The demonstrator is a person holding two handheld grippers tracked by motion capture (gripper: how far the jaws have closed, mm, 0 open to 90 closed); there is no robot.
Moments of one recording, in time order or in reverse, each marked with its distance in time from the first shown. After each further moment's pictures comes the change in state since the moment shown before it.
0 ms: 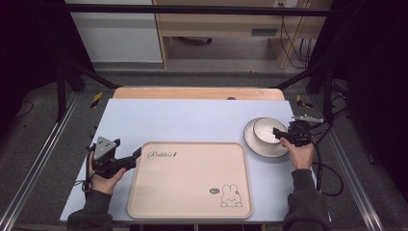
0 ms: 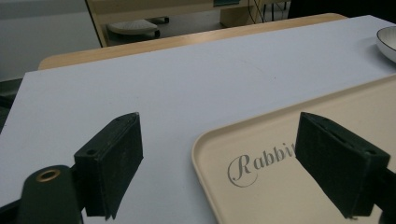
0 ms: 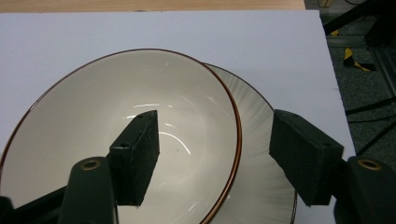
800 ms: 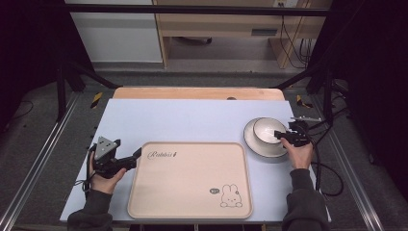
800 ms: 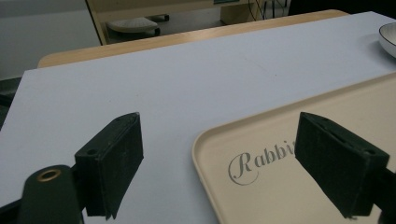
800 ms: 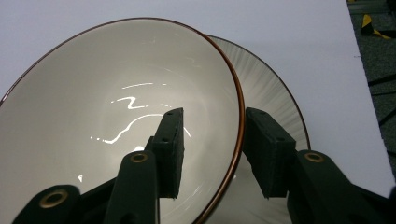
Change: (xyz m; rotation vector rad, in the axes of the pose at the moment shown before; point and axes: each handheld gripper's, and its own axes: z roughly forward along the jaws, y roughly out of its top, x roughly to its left) left arm 0.000 -0.001 0.001 0.009 0.001 0.003; right arm -0.005 -0.002 0.010 0.099 0.026 0.062
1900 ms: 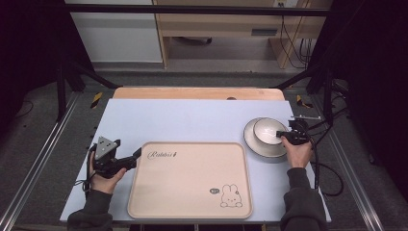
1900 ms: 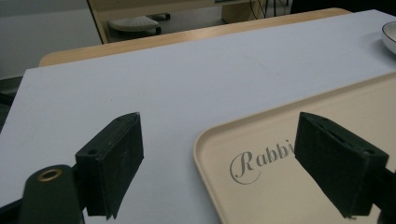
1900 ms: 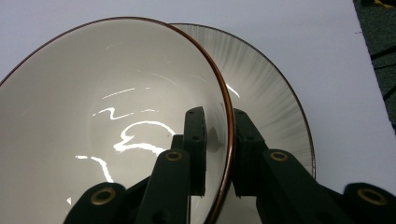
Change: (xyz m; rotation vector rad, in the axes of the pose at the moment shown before) left arm 0.000 0.000 0.001 0.005 0.005 0.002; right arm -0.002 0.004 0.007 0.050 -0.015 0.088
